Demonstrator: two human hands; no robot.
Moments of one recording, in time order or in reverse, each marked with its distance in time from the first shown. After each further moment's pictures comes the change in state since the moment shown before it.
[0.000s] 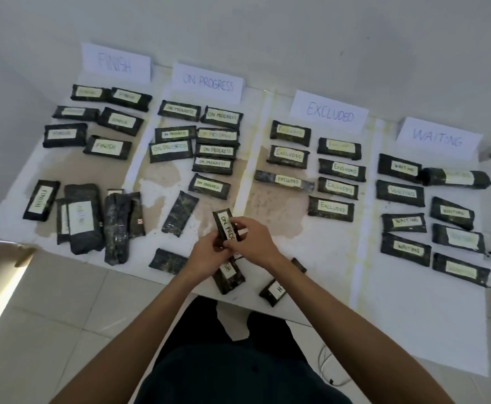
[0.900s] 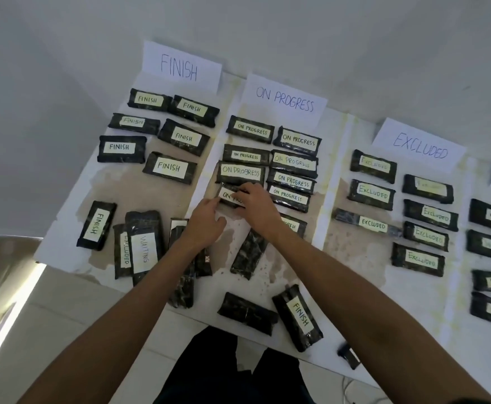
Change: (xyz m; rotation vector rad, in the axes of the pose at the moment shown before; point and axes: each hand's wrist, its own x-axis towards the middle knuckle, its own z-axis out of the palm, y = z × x) left_hand 0.127 -0.008 -0.205 0.450 0.159 0.095; right_hand 0.210 -0.092 0.104 -0.707 0.053 -0.419
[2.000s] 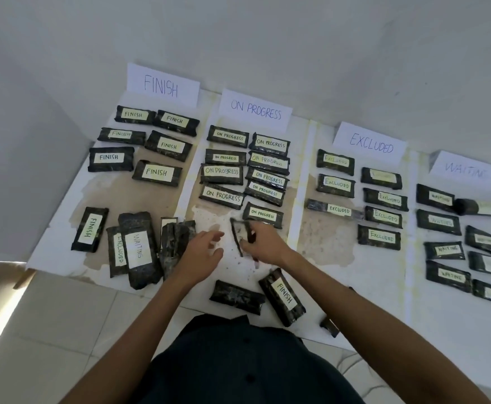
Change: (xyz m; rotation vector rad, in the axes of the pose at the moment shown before) left_hand -0.096 0.003 0.018 -0.131 -0.085 0.132; right_hand -0.115 -0.025 -0.047 0.464 -0.183 0.326
